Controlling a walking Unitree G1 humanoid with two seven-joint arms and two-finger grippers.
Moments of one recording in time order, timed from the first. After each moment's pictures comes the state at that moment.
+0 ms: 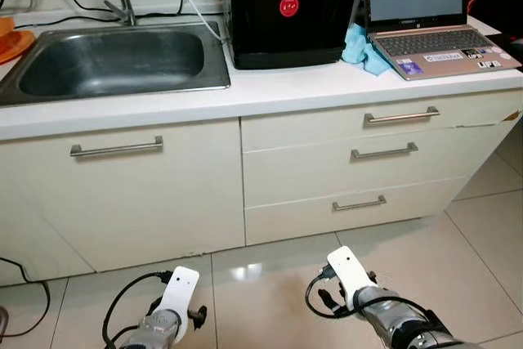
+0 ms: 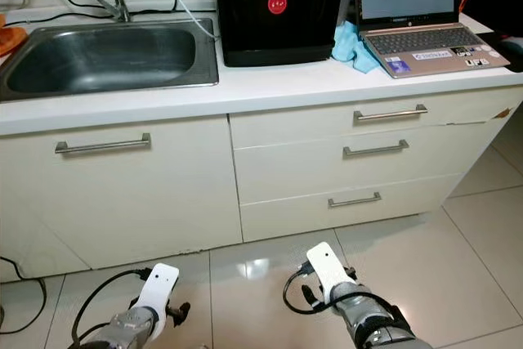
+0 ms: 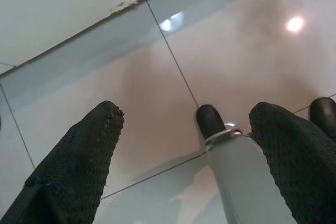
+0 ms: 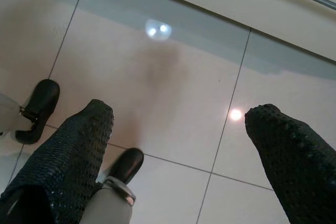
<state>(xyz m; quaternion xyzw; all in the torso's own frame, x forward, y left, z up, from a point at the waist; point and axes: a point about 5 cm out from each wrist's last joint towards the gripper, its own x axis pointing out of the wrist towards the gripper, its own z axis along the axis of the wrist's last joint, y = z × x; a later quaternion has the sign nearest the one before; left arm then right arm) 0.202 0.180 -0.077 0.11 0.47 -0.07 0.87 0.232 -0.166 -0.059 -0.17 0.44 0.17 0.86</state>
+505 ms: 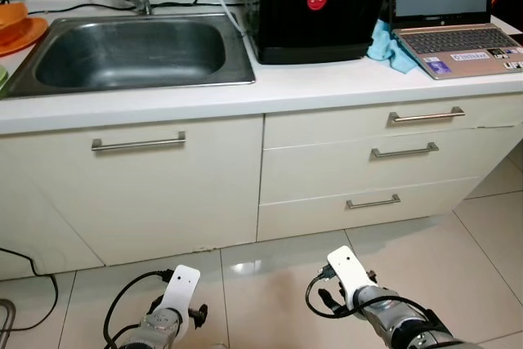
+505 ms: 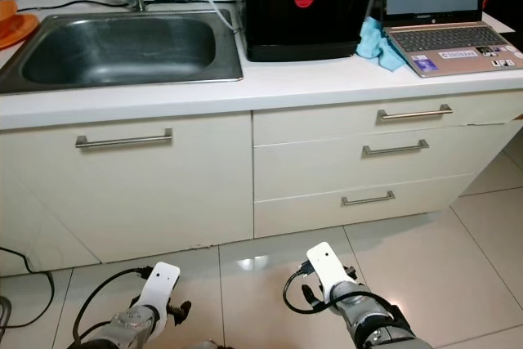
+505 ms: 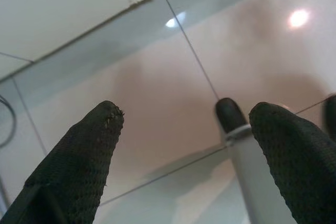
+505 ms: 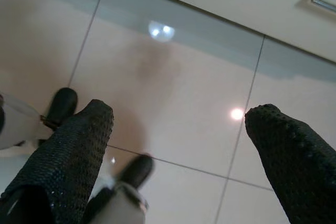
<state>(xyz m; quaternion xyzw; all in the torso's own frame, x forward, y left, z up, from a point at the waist) 0.202 0.188 -0.076 0.12 0.47 -0.06 0.87 0.234 -0.157 -0.059 -0.17 0.43 0.18 0.87</state>
